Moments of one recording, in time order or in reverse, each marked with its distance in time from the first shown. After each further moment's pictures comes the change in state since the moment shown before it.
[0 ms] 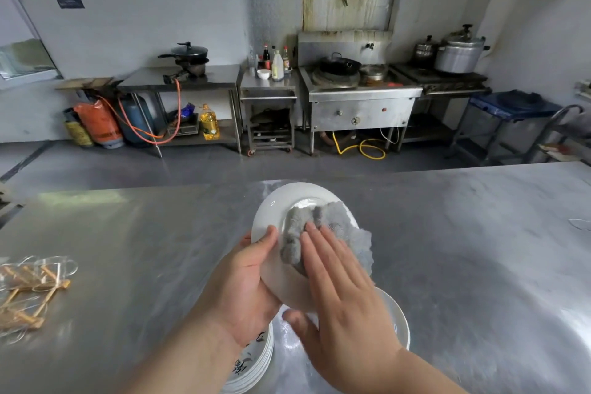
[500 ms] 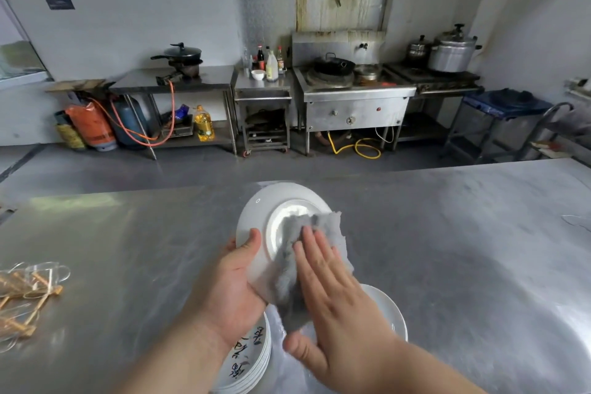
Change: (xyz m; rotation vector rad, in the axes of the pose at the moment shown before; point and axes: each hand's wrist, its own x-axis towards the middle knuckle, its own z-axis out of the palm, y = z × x) left_hand 0.002 0.002 -0.008 -0.009 -0.045 0.078; right_hand -0.003 0.012 -0.003 -0.006 -0.389 0.003
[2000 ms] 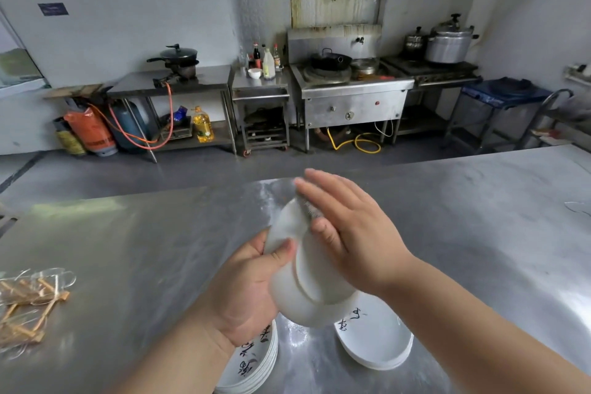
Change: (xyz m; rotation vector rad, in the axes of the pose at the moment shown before) left_hand -0.010 0.005 0.014 0.218 -0.200 -0.054; right_hand 0.058 0.041 -0.049 0.093 0.318 -0.030
